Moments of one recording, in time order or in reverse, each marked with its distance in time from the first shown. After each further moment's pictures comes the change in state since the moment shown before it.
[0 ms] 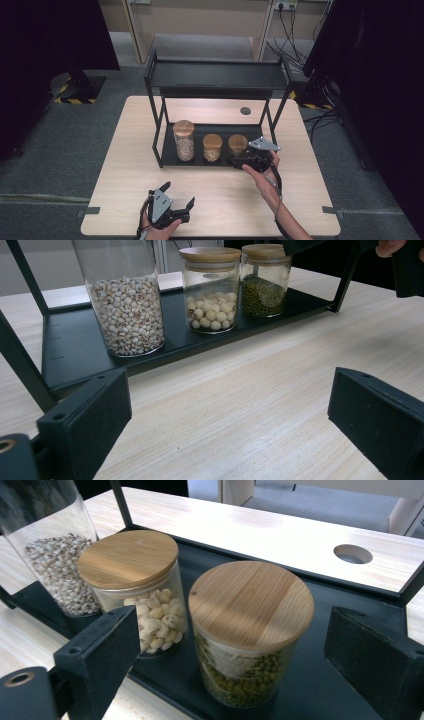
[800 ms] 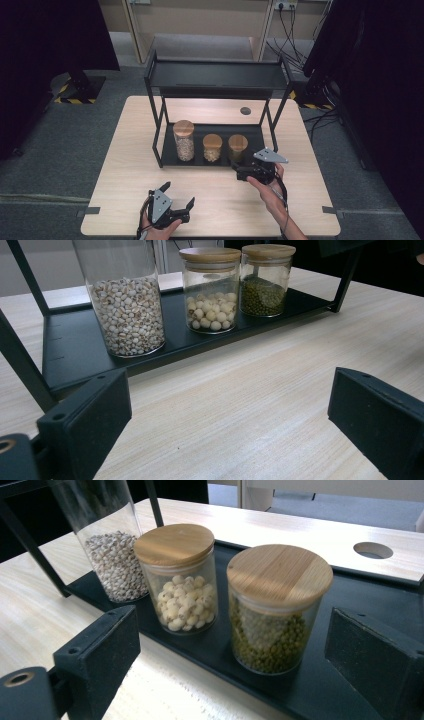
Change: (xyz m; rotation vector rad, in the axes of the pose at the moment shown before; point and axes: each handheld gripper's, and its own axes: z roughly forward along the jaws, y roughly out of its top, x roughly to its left) left arm -0.001 0.000 0.000 0.000 0.002 0.002; right arm -0.003 -0.028 -0.029 -0.048 0.079 0.015
